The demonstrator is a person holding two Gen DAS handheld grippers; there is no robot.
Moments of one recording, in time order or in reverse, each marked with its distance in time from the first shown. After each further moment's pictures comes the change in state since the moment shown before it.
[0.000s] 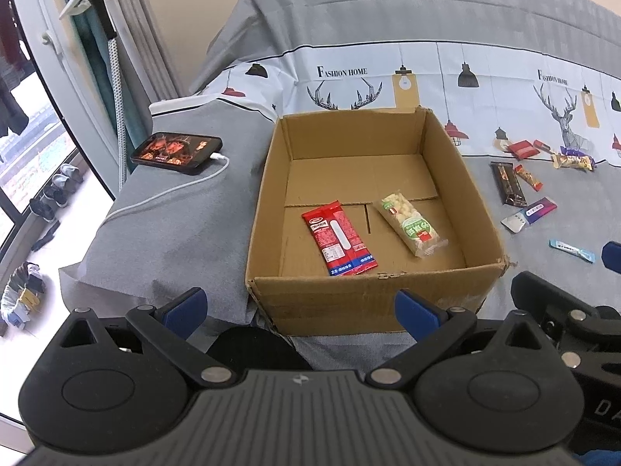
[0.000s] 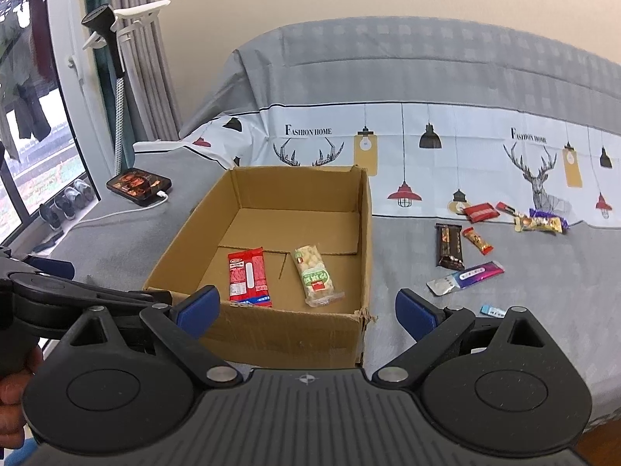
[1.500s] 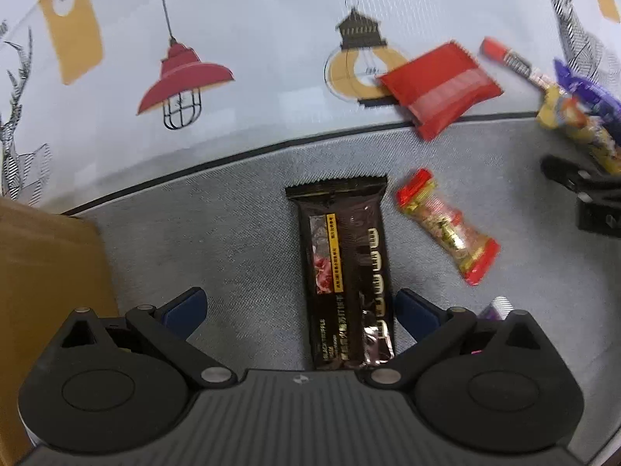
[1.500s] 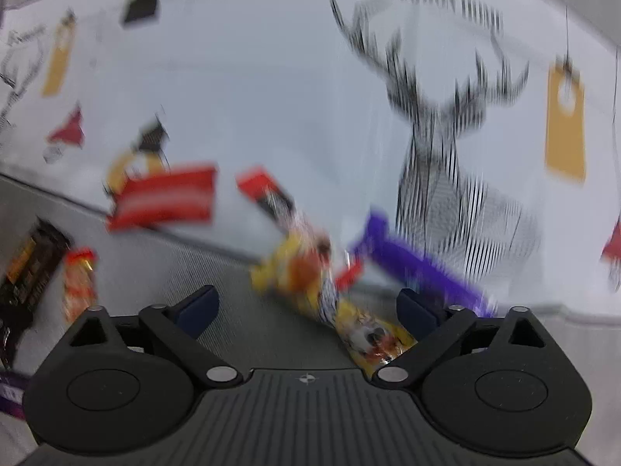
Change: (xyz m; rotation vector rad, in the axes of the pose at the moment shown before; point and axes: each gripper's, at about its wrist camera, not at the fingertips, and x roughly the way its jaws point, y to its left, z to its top) left arm 0.358 -0.386 0.180 0.280 0.476 -0.220; right arm 0.363 -0.451 0.086 -0.111 0.359 -0.182
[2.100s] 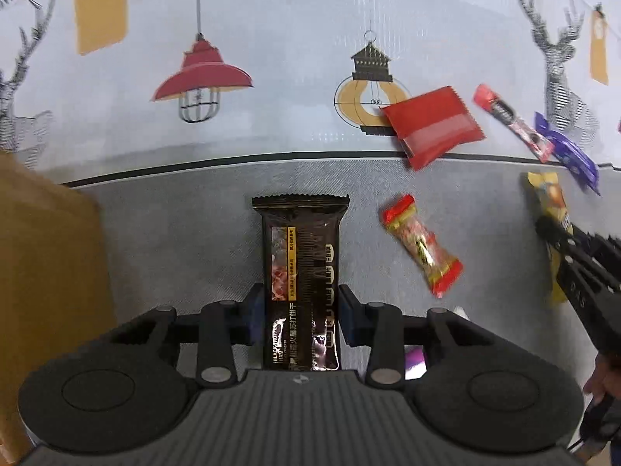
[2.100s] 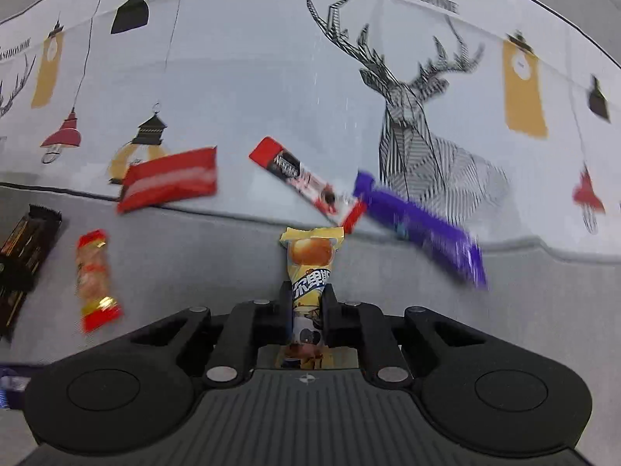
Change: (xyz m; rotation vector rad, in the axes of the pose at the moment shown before) left arm -0.026 0.041 -0.011 -0.128 -0.035 -0.138; right arm -0.037 0.020 -0.045 0.133 -0.104 -0.082
